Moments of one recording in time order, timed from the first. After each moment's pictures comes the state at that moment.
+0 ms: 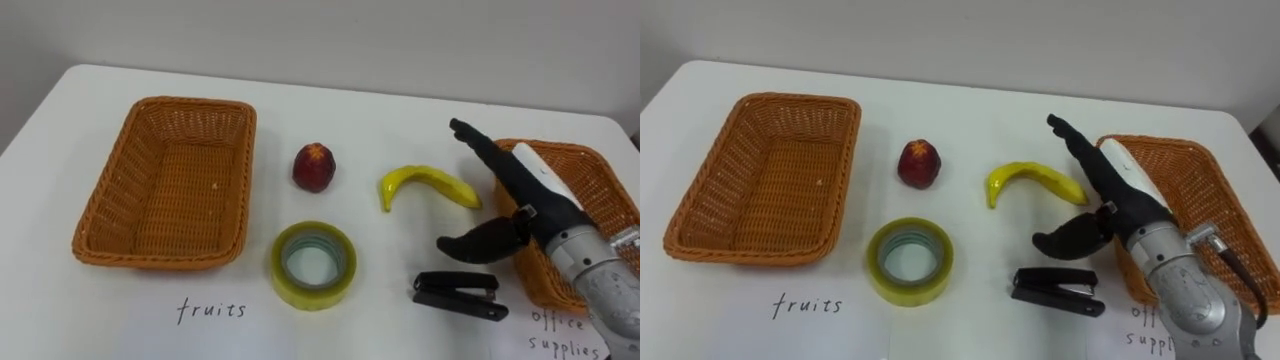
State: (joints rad) left arm 0.30 0.25 0.17 1.08 0.25 0.04 0.11; right arm 0.15 -0.40 -0.10 -0.21 -0.37 0.02 0.36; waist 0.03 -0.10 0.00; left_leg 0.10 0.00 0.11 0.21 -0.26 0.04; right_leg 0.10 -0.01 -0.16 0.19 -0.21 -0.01
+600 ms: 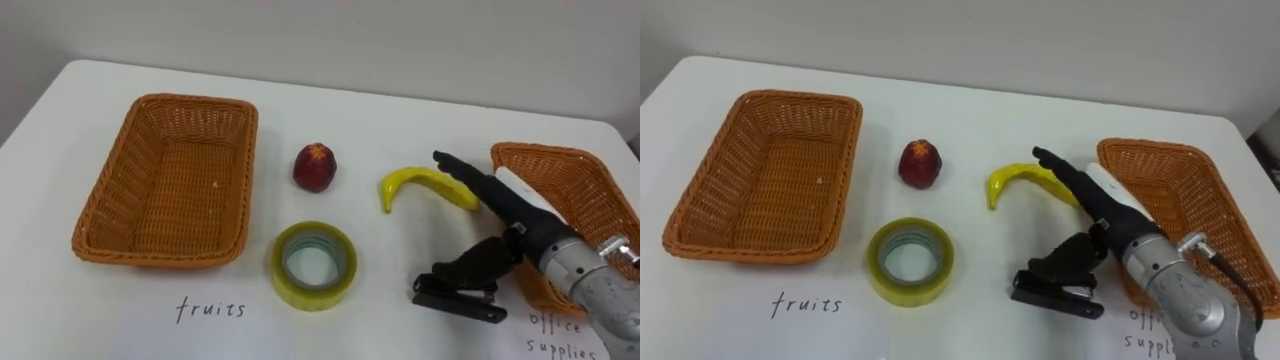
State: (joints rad) left arm 0.28 0.25 0.17 1.10 0.25 0.05 0.06; right arm 0.15 -0.40 -0.10 -0.15 -0.36 0.08 0.50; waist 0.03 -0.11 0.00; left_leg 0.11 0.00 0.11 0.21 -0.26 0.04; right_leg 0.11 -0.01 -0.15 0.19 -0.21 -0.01
